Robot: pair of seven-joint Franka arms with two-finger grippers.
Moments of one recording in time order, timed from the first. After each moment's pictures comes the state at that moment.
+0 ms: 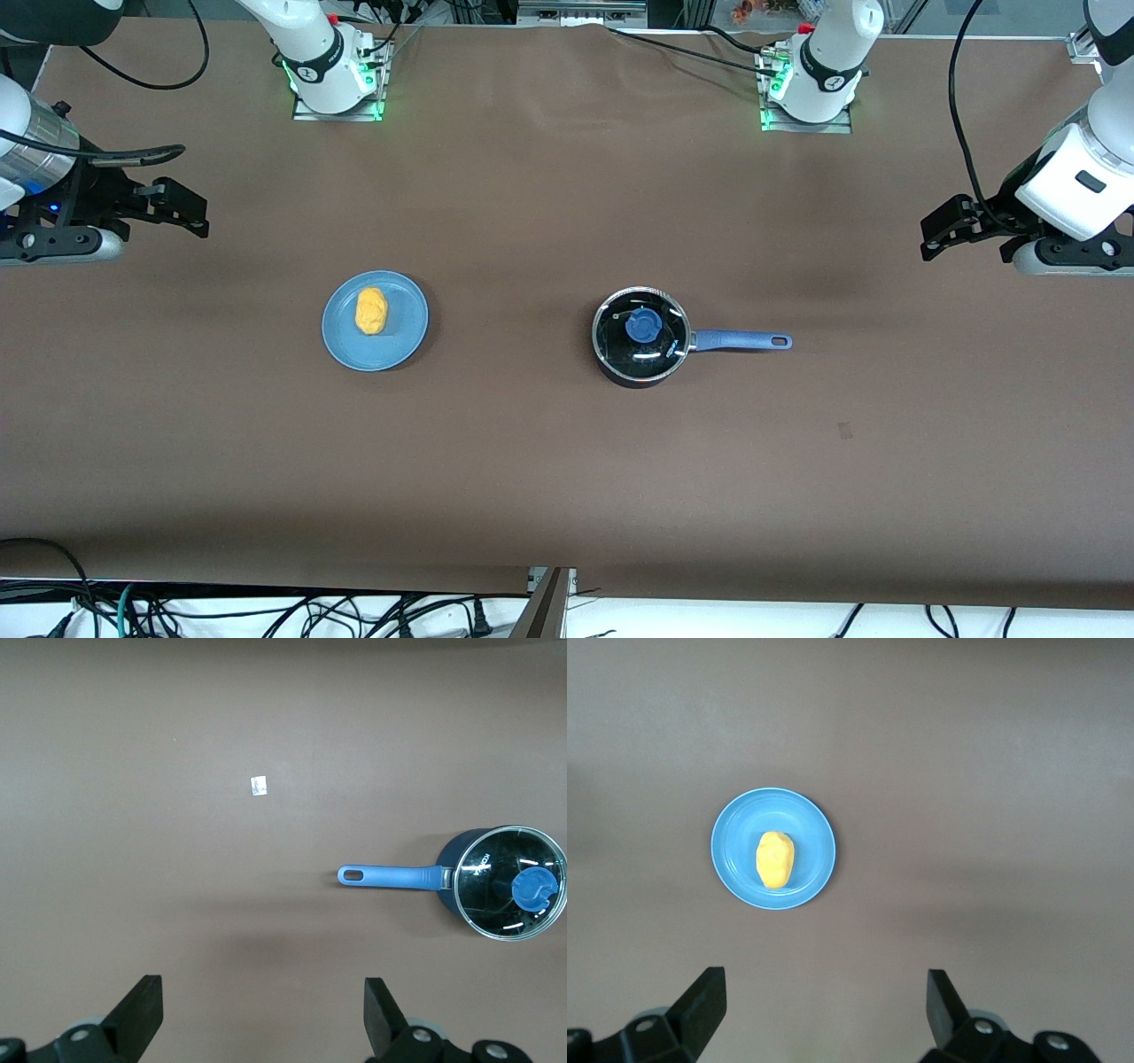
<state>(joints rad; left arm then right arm) 0.01 0.08 -0.10 -1.54 0.01 1.63 -0.11 0.02 0.10 0.10 -1.50 -0.03 1.55 0.04</state>
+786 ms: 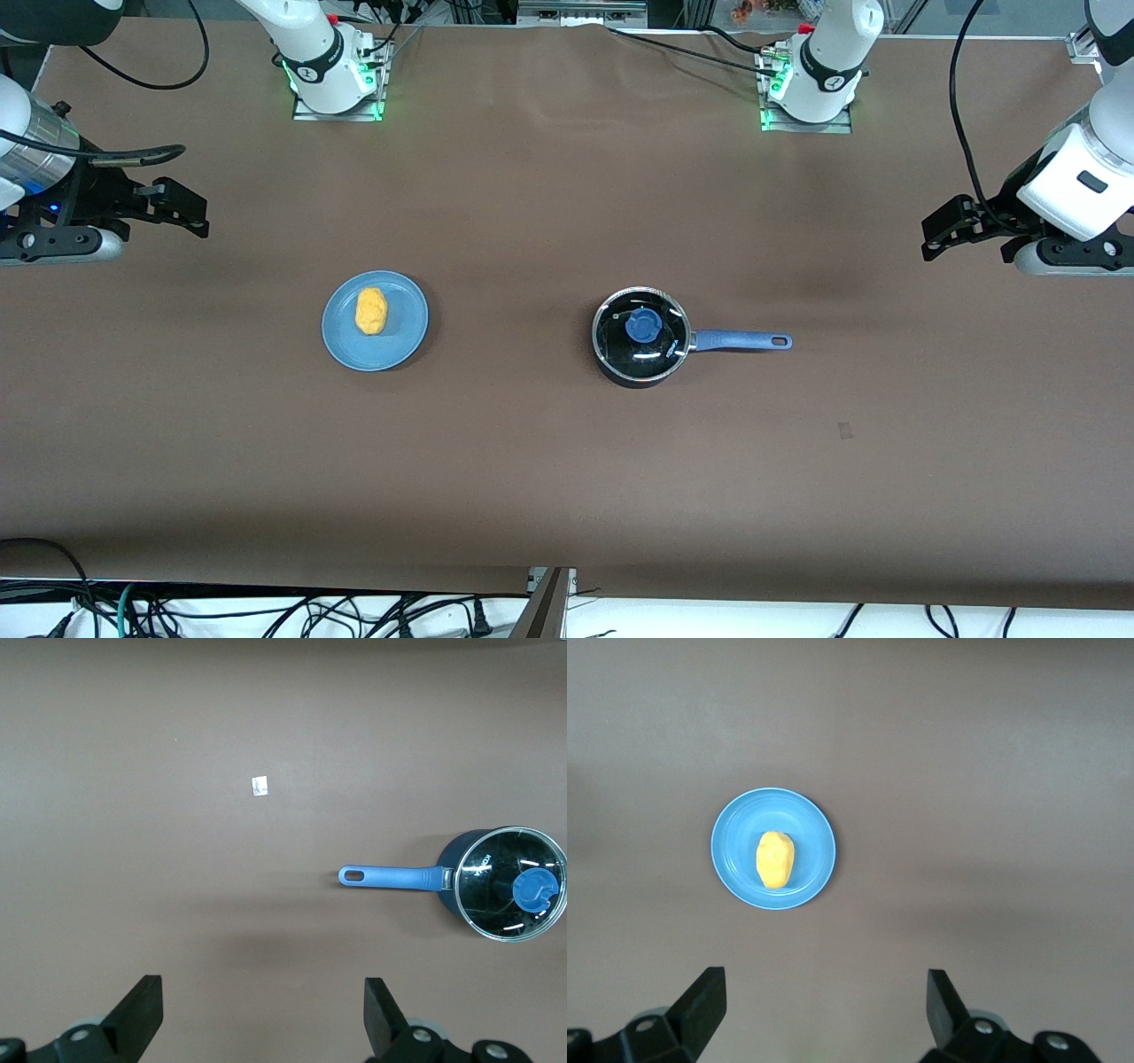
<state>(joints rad) 0.01 0.08 -0.10 -1.54 0.01 1.63 -0.11 0.02 0.10 0.10 -1.50 -0.03 1.55 0.04</state>
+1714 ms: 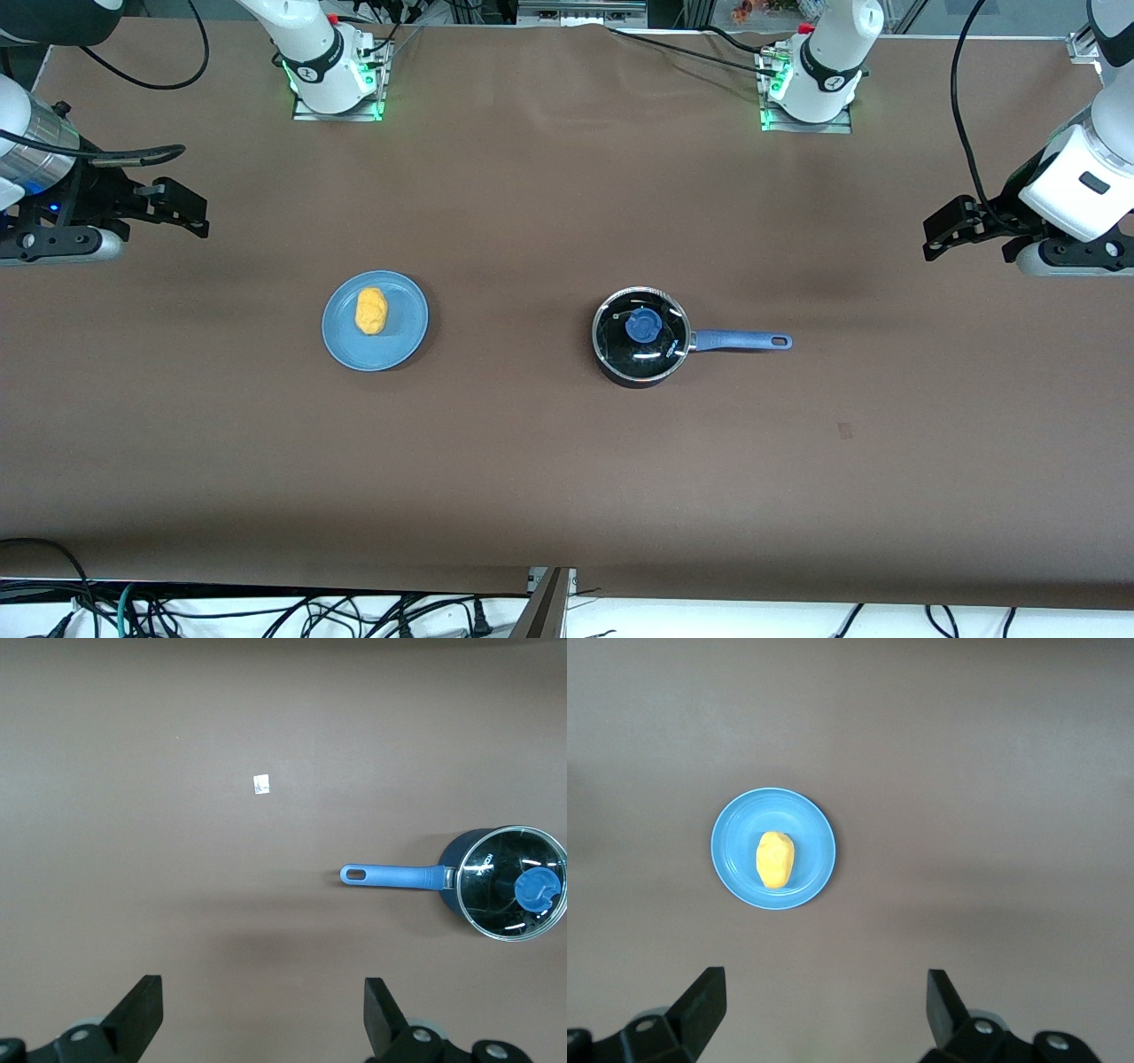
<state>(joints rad) 0.01 0.08 -0.10 -1.54 0.01 1.63 -0.11 0.02 0.10 0.10 -1.50 -0.03 1.55 0.04</state>
